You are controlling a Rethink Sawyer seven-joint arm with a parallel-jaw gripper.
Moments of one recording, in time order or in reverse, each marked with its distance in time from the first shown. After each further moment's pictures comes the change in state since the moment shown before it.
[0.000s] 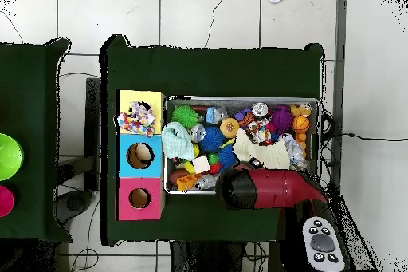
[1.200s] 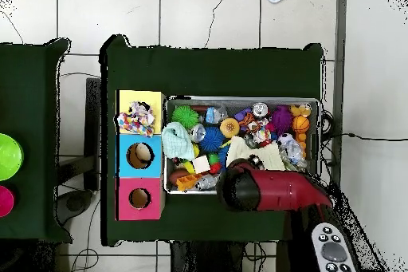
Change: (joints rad) arm -0.061 -0.065 0.073 0.037 0.017 -0.024 0.000
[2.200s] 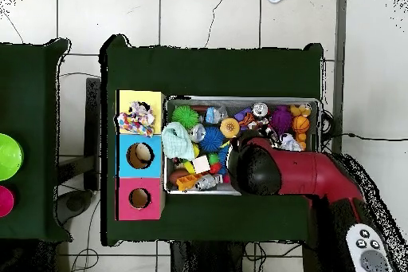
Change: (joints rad) arm -0.138 -0.101 0.197 -0.054 0.009 0.000 0.000
